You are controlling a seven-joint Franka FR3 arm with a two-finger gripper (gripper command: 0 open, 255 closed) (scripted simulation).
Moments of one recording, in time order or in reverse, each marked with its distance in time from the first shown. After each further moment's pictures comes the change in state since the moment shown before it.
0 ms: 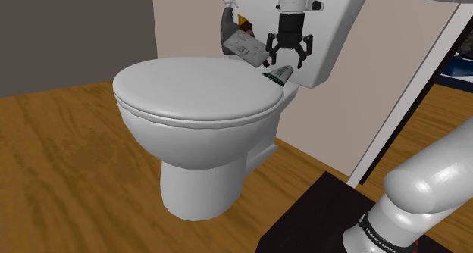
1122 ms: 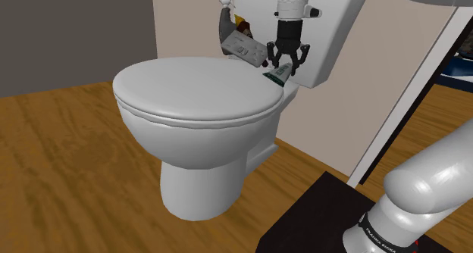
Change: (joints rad) arm 0.001 -0.012 -0.001 -0.059 0.005 0.047 0.006
